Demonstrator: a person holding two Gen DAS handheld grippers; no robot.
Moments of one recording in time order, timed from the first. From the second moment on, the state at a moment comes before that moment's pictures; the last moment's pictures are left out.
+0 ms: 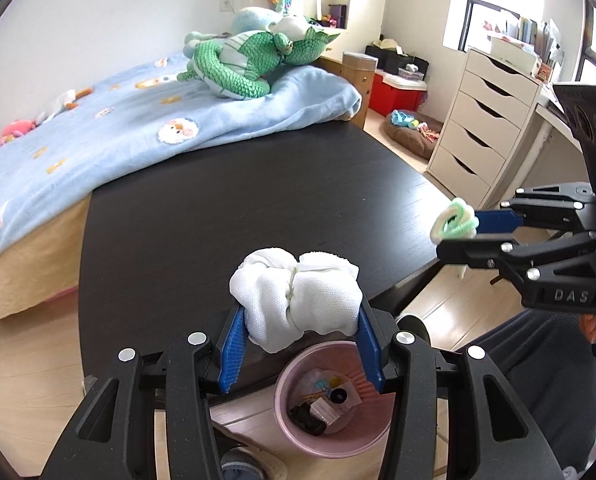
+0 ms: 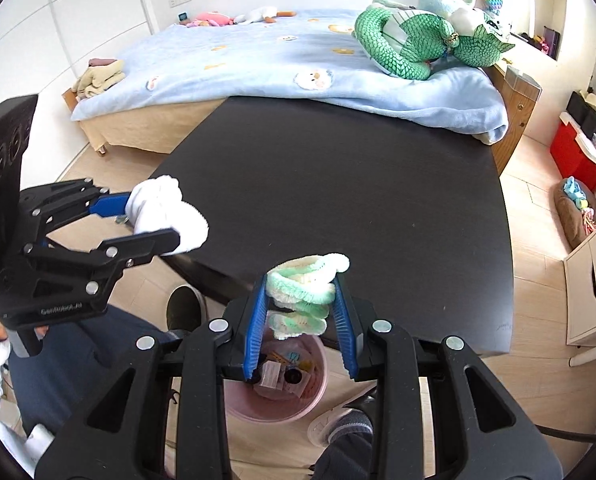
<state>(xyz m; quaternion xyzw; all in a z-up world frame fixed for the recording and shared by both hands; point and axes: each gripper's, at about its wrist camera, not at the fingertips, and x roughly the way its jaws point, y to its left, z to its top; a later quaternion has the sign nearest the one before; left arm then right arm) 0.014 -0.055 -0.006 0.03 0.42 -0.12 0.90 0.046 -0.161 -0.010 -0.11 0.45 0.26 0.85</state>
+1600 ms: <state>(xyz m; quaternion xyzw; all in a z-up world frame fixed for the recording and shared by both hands) -0.046 -0.055 0.001 0.01 0.41 -0.14 0.90 -0.009 -0.180 -0.010 -0.07 0.44 0.25 0.86</state>
